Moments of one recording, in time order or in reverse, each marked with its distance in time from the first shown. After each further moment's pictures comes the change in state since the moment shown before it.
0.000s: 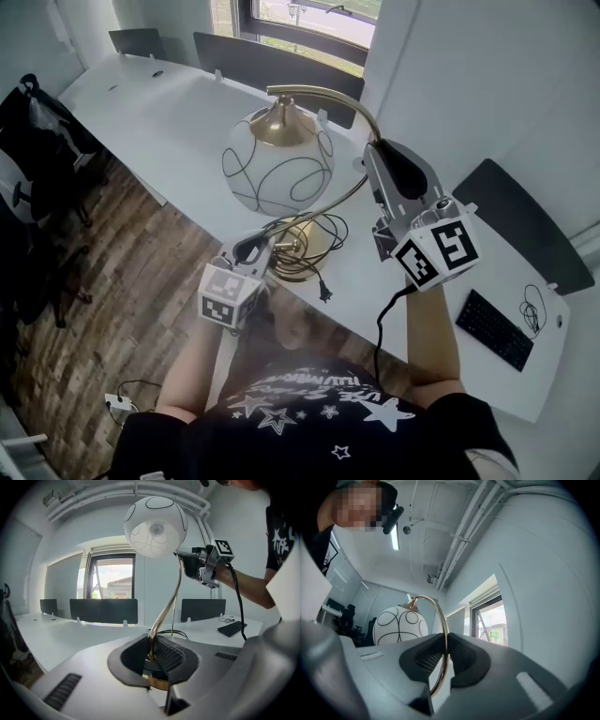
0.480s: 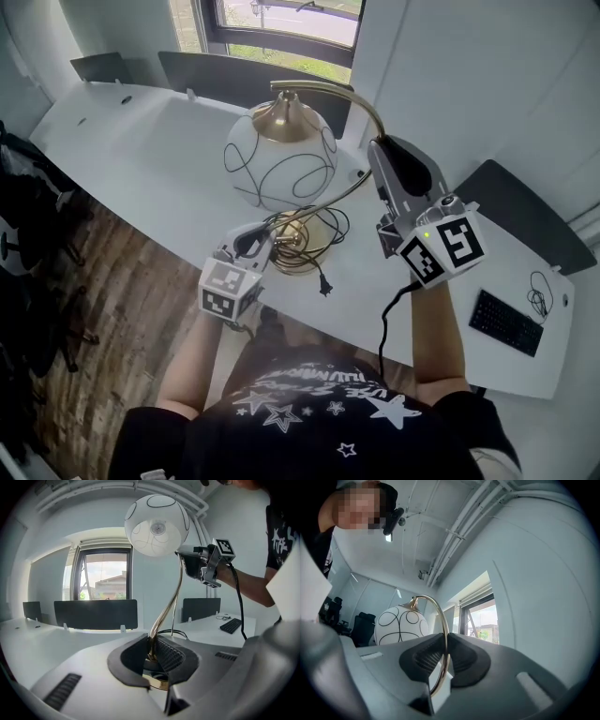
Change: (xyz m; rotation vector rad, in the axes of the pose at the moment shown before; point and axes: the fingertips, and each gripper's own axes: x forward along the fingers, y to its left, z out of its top) left arm 0.084 0.071 0.029 0.057 0.015 -0.145; right arm 0.062 -0.059 -0.020 -0.023 0.016 -0.136
